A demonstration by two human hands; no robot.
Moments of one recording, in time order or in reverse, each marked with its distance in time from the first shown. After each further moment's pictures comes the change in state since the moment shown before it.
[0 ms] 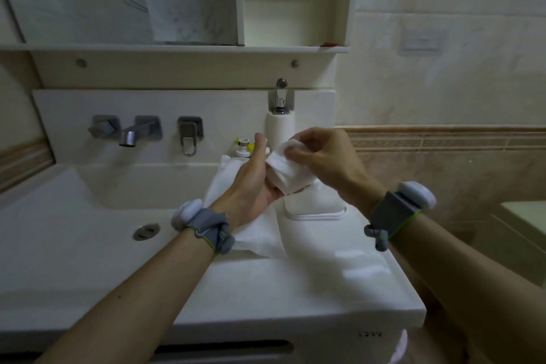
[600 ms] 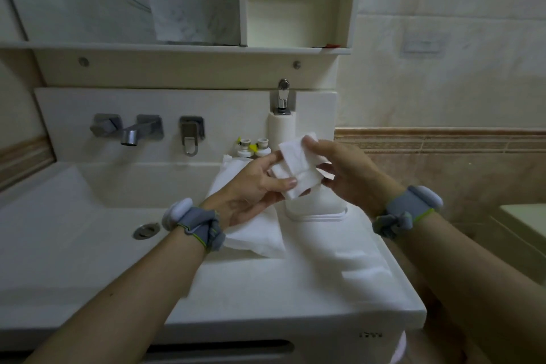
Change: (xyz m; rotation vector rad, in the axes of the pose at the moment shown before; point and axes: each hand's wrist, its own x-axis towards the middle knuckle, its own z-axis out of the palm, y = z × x) left_hand -0.008 0.000 -0.014 0.206 -0.243 0.056; right_hand -0.002 0.003 -0.013 0.566 -0.074 0.499
